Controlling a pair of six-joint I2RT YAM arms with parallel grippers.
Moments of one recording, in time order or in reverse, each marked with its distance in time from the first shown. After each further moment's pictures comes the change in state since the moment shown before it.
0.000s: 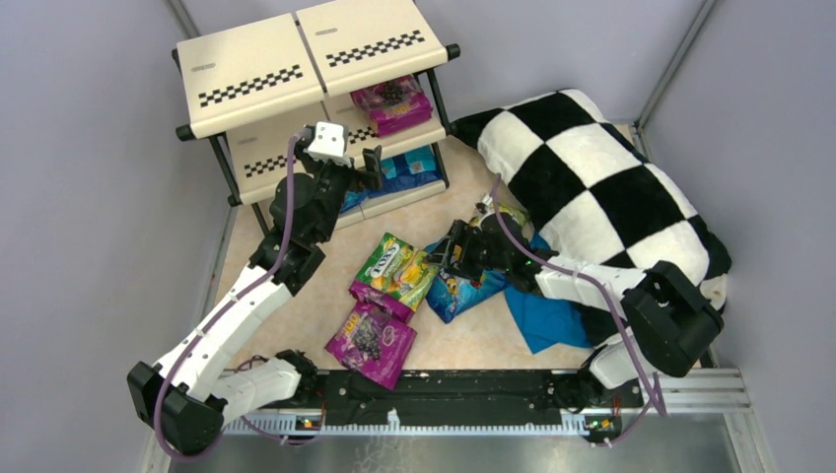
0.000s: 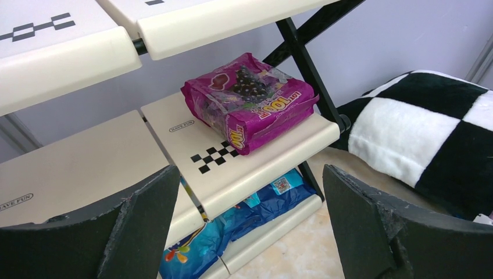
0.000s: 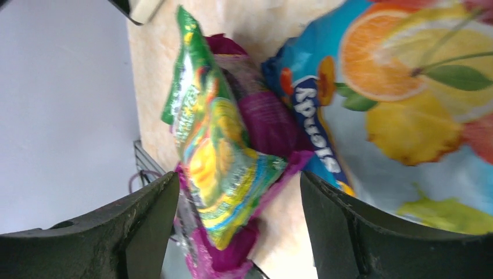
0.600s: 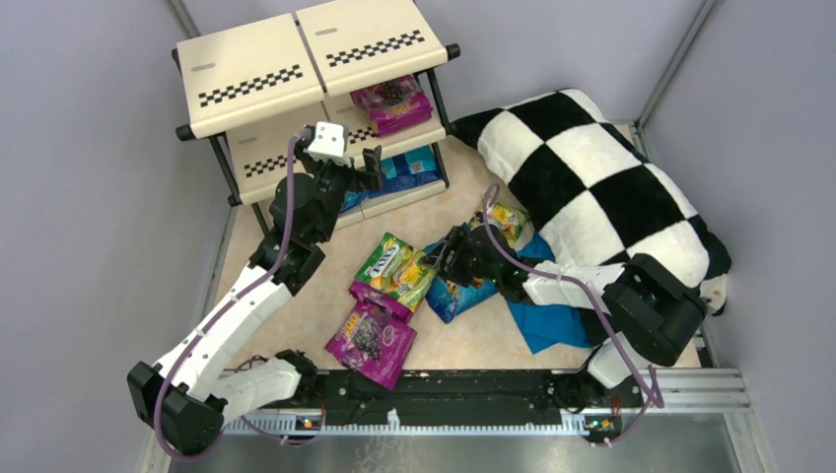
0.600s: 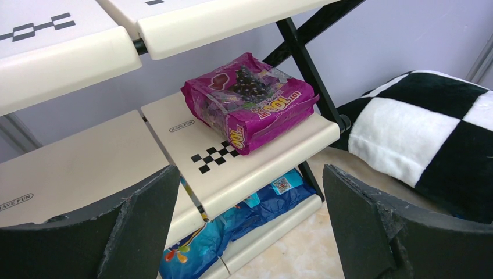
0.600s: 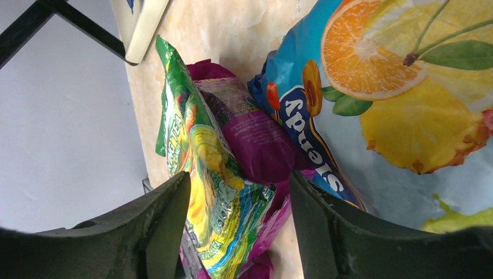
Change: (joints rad) left arm 0.000 0.000 0.000 0.000 0.000 0.000; right arm 0.104 0.069 -0.025 0.127 0.209 0.177
